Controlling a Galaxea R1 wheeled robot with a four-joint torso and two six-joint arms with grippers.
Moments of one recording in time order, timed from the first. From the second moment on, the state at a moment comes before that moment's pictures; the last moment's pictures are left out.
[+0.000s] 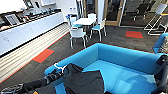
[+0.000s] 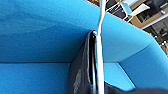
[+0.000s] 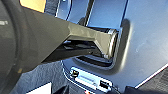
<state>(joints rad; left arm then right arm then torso) 0.51 2.60 -2.31 0.89 -0.11 -1.66 -1.60 2.95 -2.53 -0.25 0.28 0.15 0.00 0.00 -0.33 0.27</state>
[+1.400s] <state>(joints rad) 1.08 2.56 -2.08 1.46 -0.20 -1.65 -1.60 2.96 -2.57 -0.24 0.29 0.16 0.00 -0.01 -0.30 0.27</state>
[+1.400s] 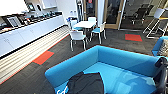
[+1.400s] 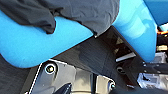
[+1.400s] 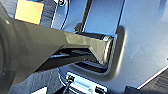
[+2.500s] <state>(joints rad) 1.51 2.89 -2.61 1.63 -0.30 -1.50 -1.60 2.98 -2.59 -0.24 0.28 0.15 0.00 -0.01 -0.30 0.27</state>
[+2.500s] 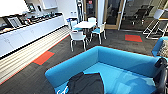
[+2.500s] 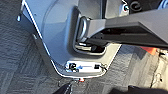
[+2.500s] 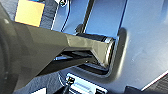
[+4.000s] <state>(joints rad) 1.48 3.02 -2.69 0.14 -0.11 0.08 -1.61 2.98 -2.61 -0.24 0.29 0.16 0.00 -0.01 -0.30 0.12</state>
